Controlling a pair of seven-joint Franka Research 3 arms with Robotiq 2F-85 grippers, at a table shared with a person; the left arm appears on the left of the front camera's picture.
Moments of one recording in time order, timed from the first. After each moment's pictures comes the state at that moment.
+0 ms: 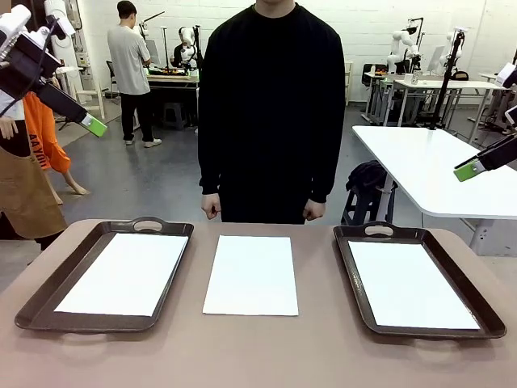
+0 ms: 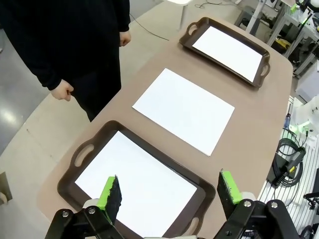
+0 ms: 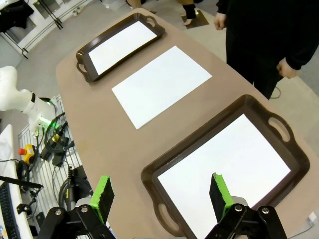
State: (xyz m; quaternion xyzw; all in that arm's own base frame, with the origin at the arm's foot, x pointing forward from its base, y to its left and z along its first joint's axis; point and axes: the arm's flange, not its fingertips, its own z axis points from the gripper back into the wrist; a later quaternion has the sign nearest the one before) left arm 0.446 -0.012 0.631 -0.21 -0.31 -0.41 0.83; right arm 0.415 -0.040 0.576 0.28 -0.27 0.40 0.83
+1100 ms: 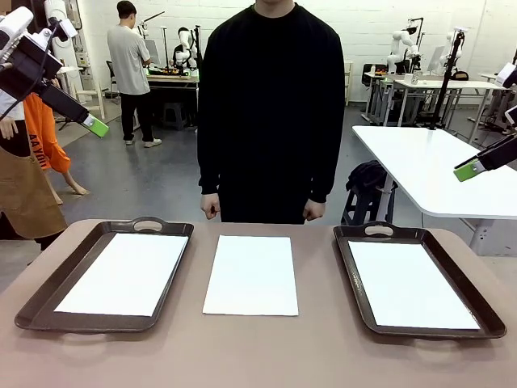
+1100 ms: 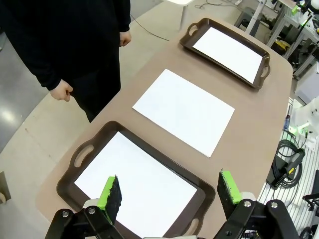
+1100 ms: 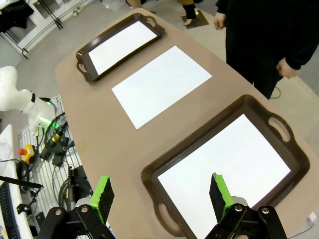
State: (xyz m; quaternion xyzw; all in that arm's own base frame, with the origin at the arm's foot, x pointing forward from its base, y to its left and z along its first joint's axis) left arm 0.449 -0.012 0.631 -0.21 -0.31 -0.41 0.83; right arm 0.415 -0.040 0.576 0.28 -0.27 0.40 0.83
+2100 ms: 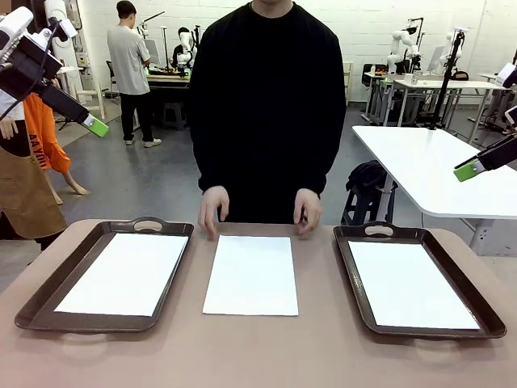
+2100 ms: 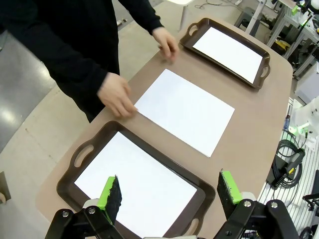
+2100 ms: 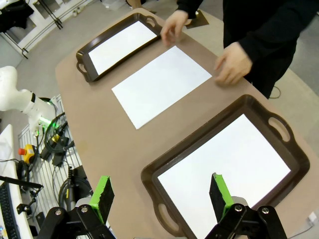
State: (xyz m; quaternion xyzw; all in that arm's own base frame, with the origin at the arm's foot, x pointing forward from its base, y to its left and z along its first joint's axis) left arm 0.449 -0.012 0.631 -0.21 -0.31 -0.41 0.83; right arm 0.415 -0.040 0.576 0.28 -0.27 0.40 0.83
